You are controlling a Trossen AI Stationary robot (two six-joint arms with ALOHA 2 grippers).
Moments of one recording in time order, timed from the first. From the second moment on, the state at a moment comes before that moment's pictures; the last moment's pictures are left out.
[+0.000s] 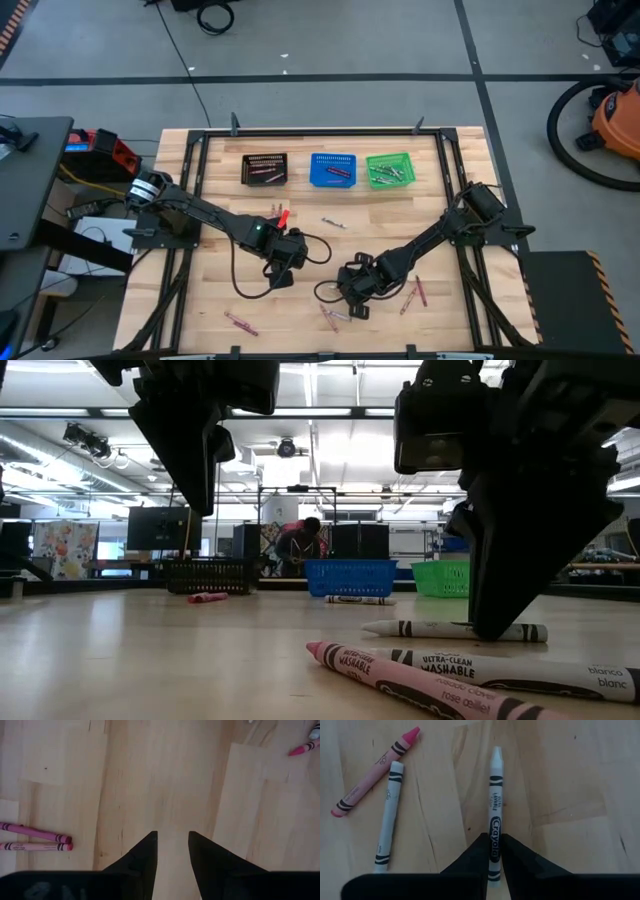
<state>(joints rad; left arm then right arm) -0.34 1.71 1.28 -0.86 -0.12 -0.48 0.50 1.99 1.18 -0.41 0.13 0.69</state>
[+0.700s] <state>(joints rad) -0.34 1.71 1.28 -0.86 -0.12 -0.48 0.49 1.92 1.17 -0.41 0.14 0.70</state>
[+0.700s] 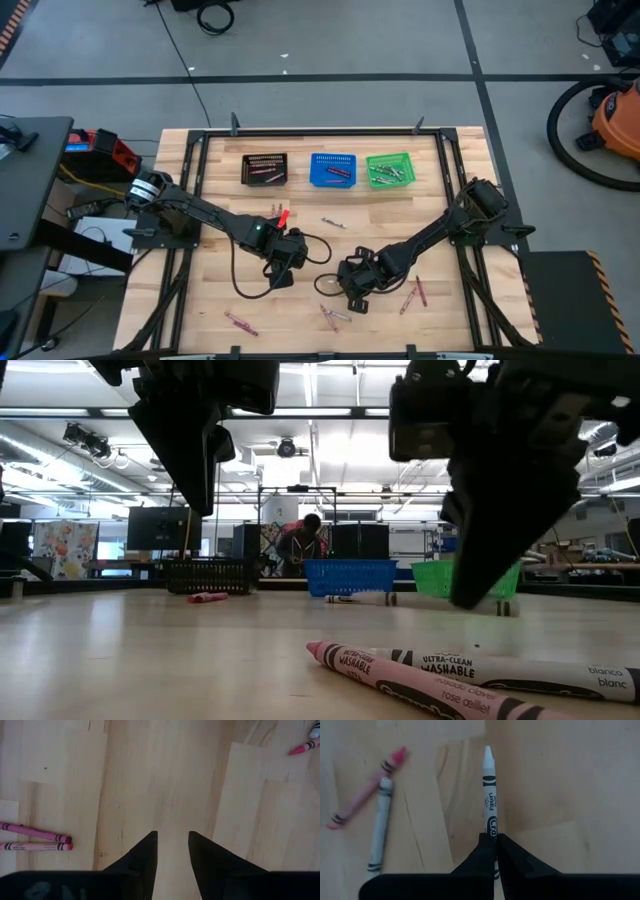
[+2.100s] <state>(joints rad) -0.34 1.71 1.28 -0.85 -0.12 -0.49 0.21 1.48 1.18 -1.10 0.42 0.66</state>
